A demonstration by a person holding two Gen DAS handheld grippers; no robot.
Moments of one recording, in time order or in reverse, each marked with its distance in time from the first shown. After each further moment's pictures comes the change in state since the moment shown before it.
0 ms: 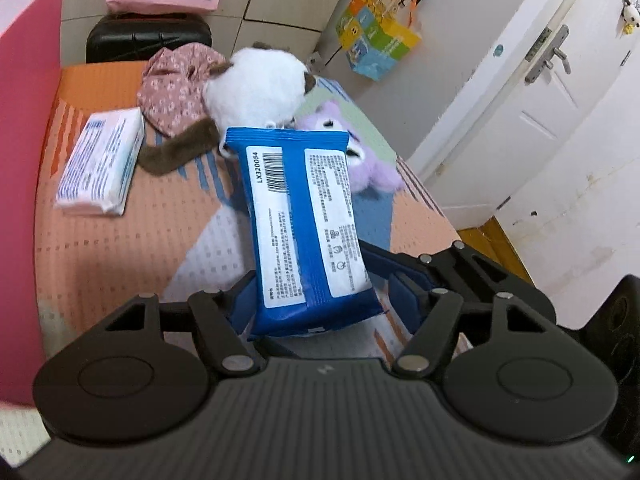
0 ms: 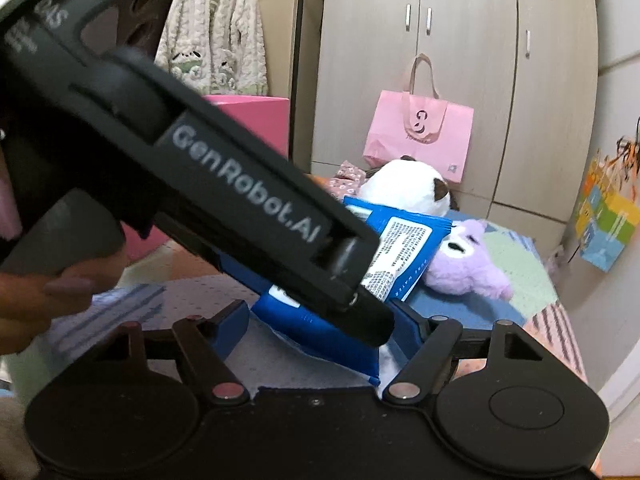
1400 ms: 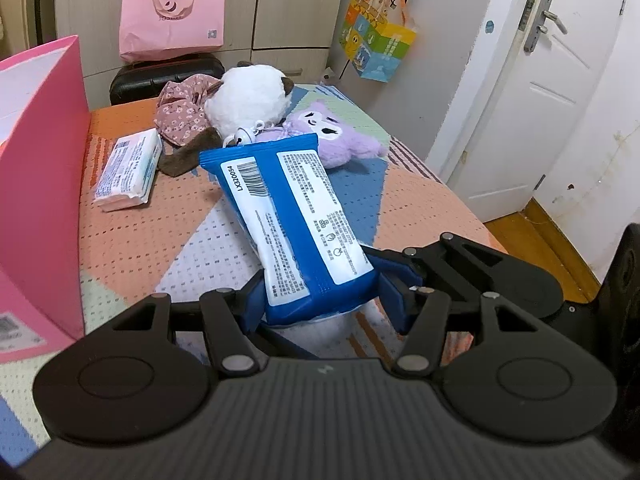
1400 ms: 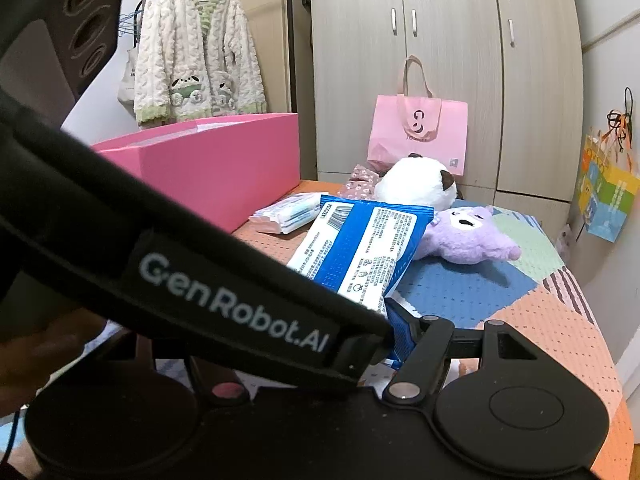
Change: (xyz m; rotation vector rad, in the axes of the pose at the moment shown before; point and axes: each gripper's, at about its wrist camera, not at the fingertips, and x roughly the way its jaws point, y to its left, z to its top) left arm -0.027 -0.046 -0.038 0.147 -0.065 0.164; right arm -0.027 0.013 -0.010 0.100 -0.040 0.021
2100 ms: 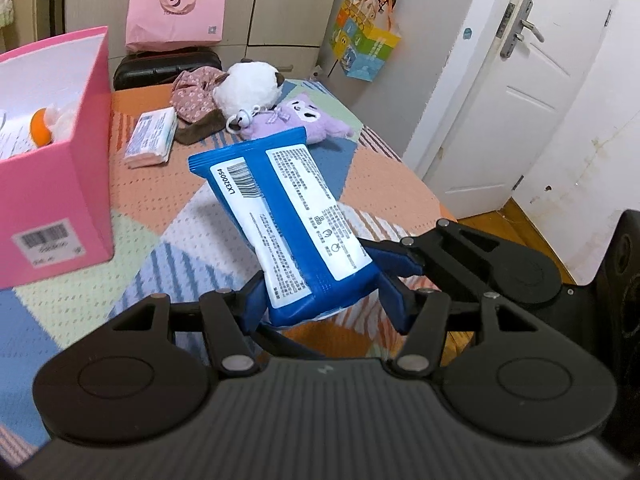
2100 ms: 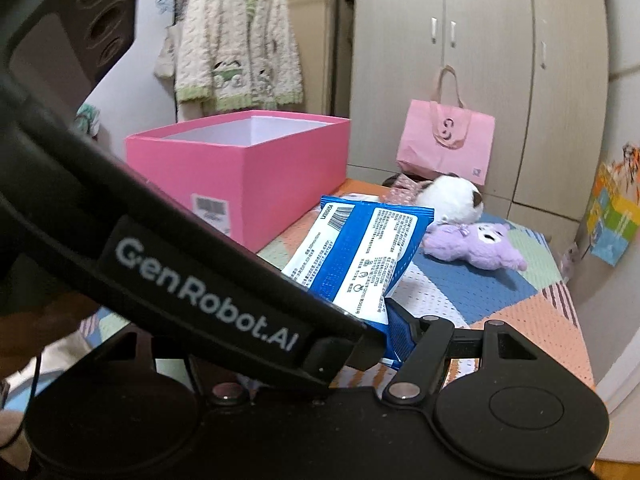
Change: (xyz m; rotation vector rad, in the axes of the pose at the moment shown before) left arm -0.072 -0.006 -0.033 -0.037 0.009 -0.049; right arm -0.045 0.047 0.008 -0.123 0.052 0.029
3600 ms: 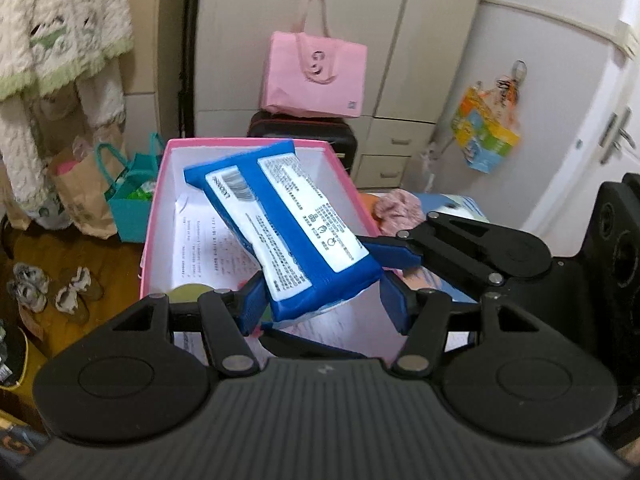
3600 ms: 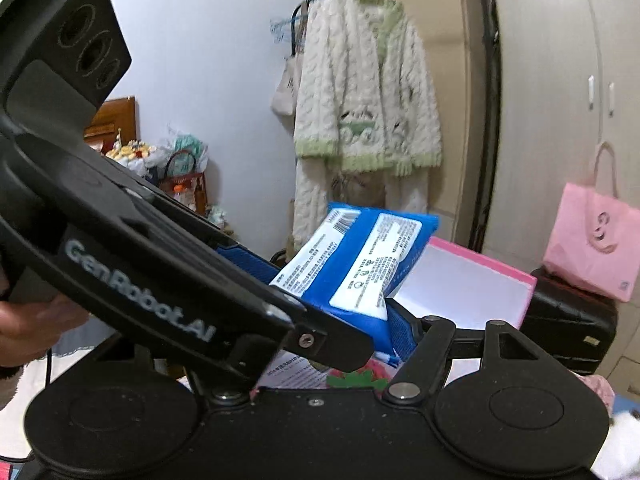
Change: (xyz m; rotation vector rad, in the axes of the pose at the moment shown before) left arm -0.100 0.182 0.106 -0.150 -0.140 0.224; right arm 0.131 0.054 0.176 -0.122 -0.083 0.390
